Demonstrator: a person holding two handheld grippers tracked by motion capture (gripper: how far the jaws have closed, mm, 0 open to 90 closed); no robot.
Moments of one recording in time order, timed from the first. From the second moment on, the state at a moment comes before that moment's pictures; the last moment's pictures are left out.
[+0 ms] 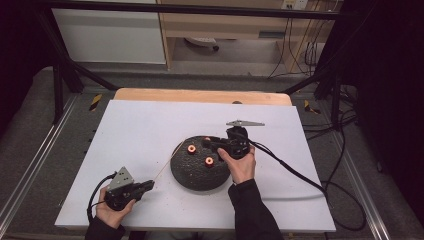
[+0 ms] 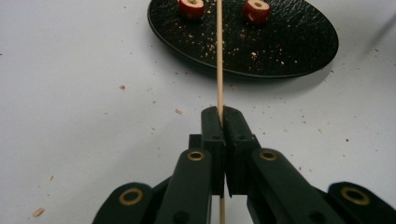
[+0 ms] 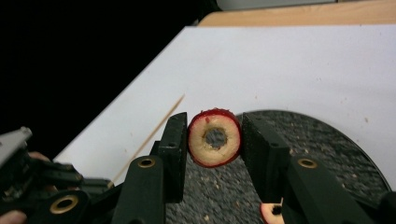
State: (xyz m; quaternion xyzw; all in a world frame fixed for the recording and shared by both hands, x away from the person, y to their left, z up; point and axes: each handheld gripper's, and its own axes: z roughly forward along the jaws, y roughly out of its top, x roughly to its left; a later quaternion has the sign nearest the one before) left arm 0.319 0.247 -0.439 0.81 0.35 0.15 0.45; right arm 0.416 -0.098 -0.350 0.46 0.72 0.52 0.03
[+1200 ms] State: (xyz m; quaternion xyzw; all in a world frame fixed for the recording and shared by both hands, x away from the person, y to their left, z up) left arm 0.311 0.210 -0.440 0.76 0.35 0.17 0.52; right arm 0.422 -0.086 -0.367 0.47 0.51 0.72 0.02
